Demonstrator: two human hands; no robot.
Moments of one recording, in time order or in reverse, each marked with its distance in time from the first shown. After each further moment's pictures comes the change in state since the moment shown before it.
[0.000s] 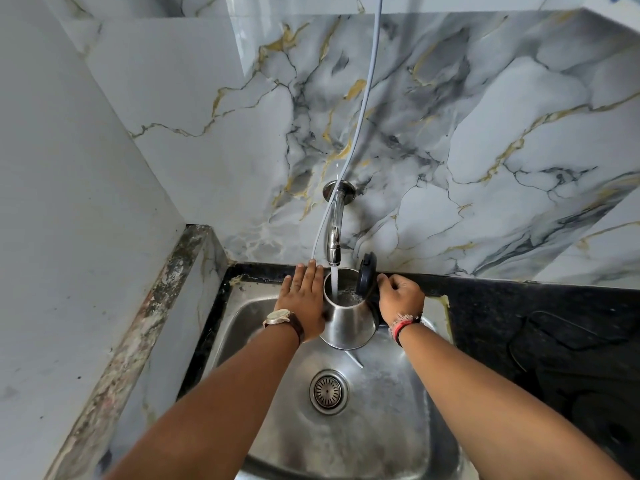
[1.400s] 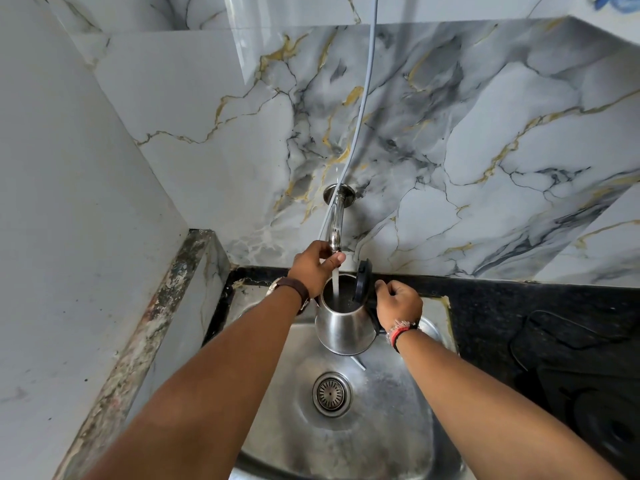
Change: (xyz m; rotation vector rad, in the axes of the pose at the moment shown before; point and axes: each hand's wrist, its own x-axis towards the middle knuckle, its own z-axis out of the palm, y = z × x) left_hand 0.028 0.011 -0.069 -1.045 0.179 -0.147; right_hand -0.016 -0.001 0.003 0.011 0.034 0.014
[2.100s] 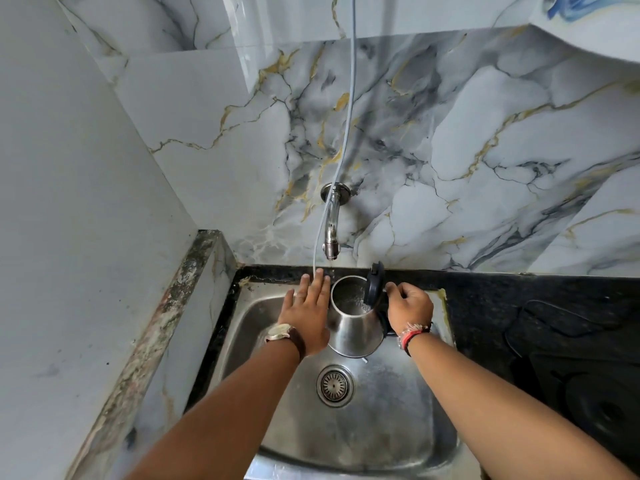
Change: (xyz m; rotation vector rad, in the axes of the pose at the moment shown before) left_hand -0.092 -0.053 0.021 1.055 -0.180 0.201; right_hand -0.027 0.006 -0.043 0.070 0.008 0.021
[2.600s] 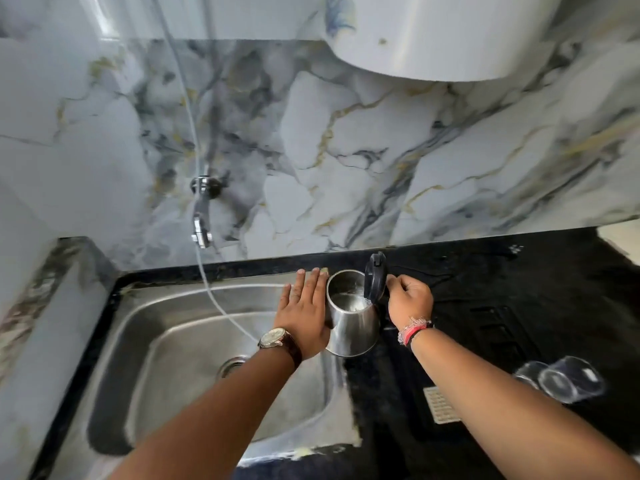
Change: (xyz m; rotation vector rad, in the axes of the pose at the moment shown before) left_hand -0.022 0.245 0.008 -0.116 0.168 0.261; right_hand -0.011 0.058 -0.257 -0.038 0.256 -0.004
